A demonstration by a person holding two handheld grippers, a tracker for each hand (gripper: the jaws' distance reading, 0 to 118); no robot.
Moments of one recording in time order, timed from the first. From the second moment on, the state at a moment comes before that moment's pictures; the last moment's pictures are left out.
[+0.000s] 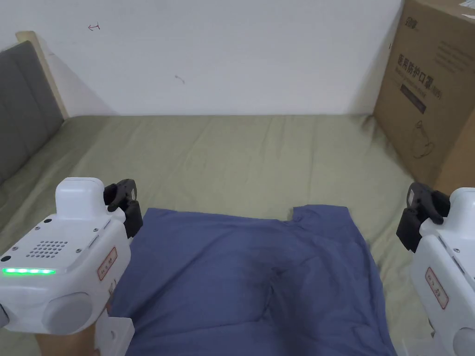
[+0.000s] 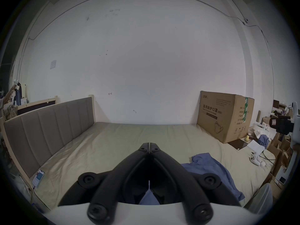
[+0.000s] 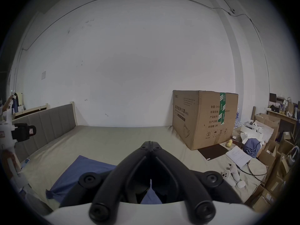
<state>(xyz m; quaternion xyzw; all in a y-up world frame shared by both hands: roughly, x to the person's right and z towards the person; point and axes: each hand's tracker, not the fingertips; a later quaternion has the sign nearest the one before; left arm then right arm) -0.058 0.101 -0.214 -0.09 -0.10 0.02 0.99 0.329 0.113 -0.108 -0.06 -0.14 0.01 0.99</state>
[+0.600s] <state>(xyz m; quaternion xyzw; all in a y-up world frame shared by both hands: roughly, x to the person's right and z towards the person) -0.083 0.009 -0.497 -0.39 -0.12 0.08 0.91 0.358 0.077 -0.233 -0.11 -0.13 0.01 0.98</state>
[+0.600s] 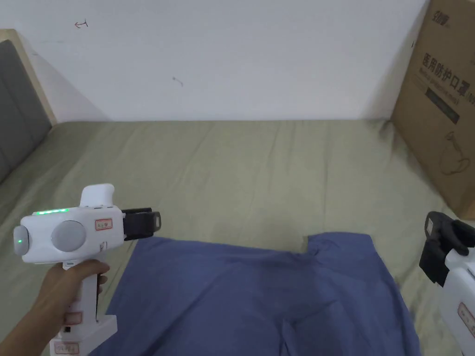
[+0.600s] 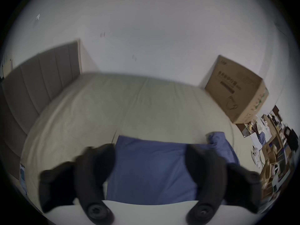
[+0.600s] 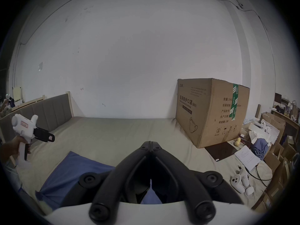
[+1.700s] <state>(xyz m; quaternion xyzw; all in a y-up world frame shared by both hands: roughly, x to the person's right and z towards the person) -0.056 -0.039 -0.555 -0.40 -0.14 0.00 0.91 0.480 -0.160 -0.443 -0.49 -0.16 -0.08 0.85</state>
